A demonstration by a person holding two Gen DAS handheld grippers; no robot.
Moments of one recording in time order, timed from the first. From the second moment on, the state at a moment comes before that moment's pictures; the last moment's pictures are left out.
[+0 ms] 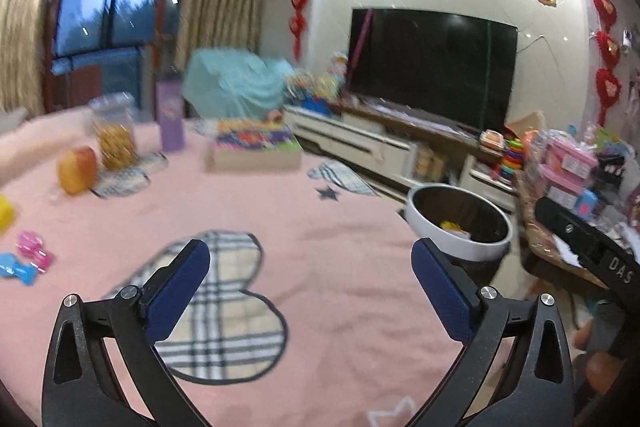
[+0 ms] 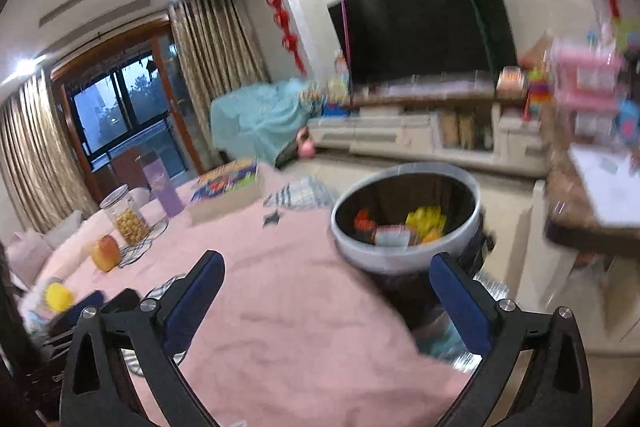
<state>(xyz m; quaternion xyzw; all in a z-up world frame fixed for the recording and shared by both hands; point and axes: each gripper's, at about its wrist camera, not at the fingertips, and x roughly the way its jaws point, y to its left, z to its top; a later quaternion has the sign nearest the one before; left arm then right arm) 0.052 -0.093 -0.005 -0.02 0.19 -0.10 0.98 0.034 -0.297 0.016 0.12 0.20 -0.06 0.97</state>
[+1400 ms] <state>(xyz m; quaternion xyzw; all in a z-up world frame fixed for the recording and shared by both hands) 0.033 -0.084 -0.016 0.01 0.17 -0.05 0.98 0.021 -0.273 -0.013 0.09 0.19 -0.09 0.97</state>
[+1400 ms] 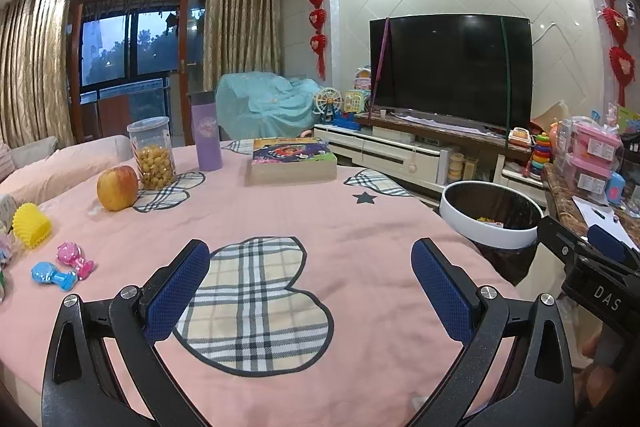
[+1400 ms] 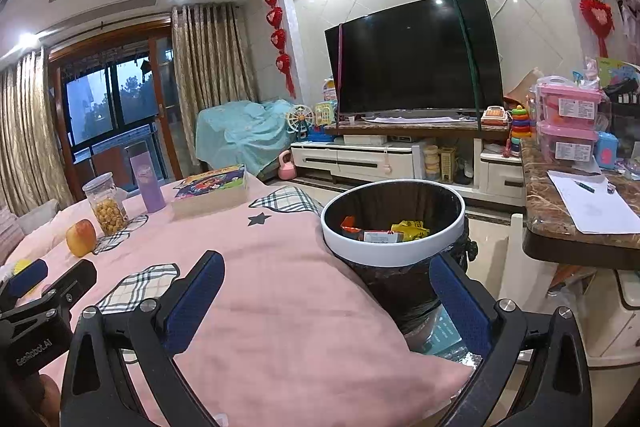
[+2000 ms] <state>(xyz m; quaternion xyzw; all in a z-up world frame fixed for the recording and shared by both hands) 0.033 -0.085 -0.016 0.02 0.17 -0.06 0.98 0.021 -0.274 -0.013 0.09 0.19 -0.08 0.97</state>
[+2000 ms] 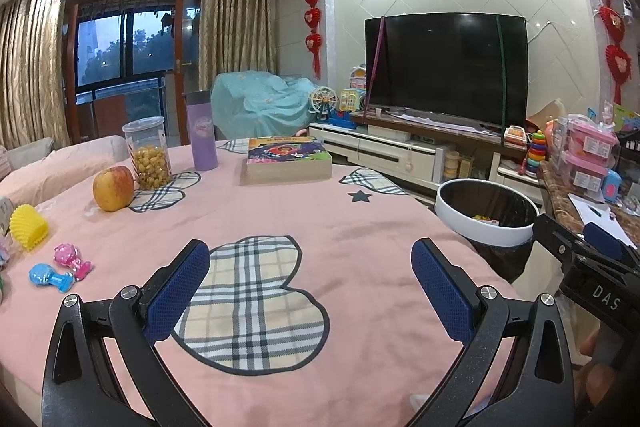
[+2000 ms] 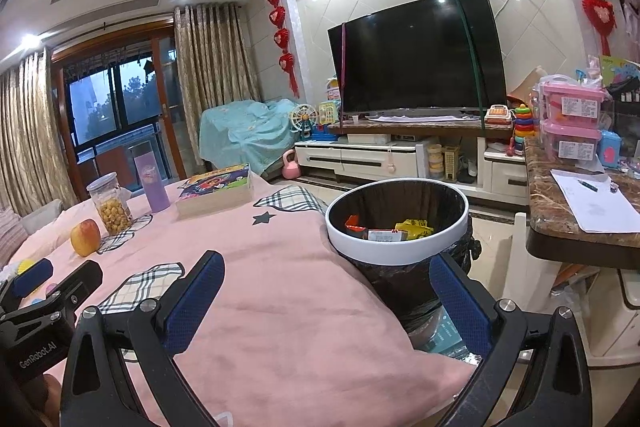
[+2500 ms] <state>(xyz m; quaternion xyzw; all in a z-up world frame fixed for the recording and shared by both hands) 0.034 -0.084 -0.016 0.02 0.17 -0.06 0.98 0.021 -0.274 -0.013 0.09 0.19 -0.08 0.98</state>
